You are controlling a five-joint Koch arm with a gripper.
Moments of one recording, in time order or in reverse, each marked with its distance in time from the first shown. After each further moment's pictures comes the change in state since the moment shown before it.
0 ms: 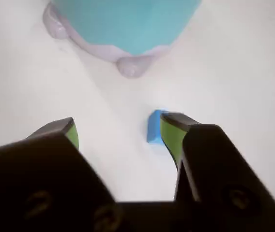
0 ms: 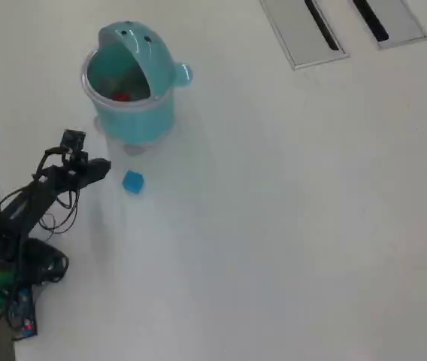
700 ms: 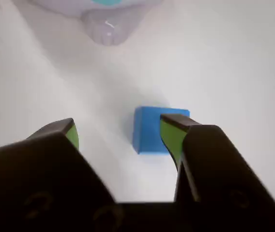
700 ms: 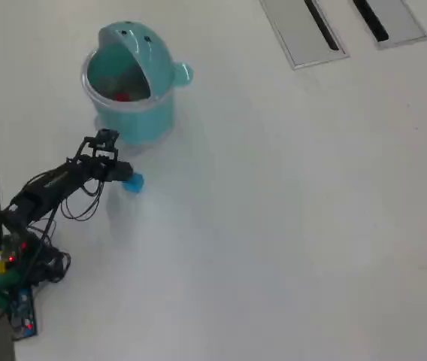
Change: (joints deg) arm 5.6 -25.7 -12.1 1.1 -3.3
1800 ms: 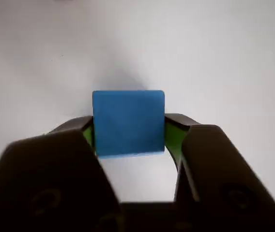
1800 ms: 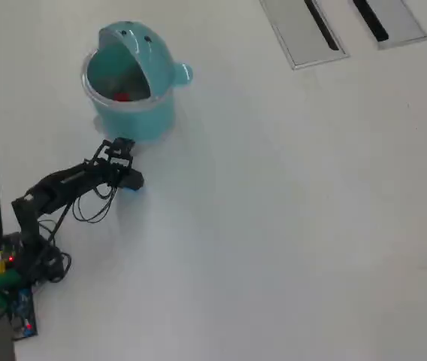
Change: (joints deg) arm 5.4 -9.8 -3.9 1.6 -4.7
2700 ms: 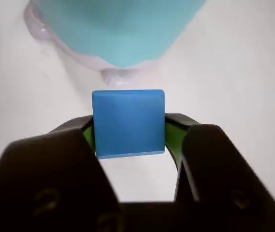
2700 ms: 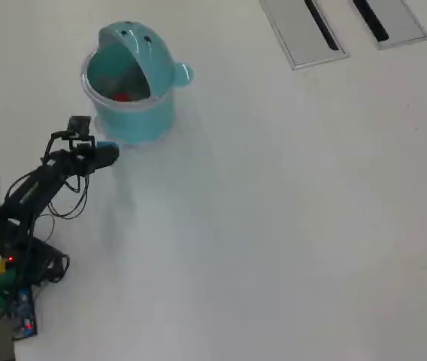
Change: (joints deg) arm -9.9 26.2 1.1 3.3 0.1
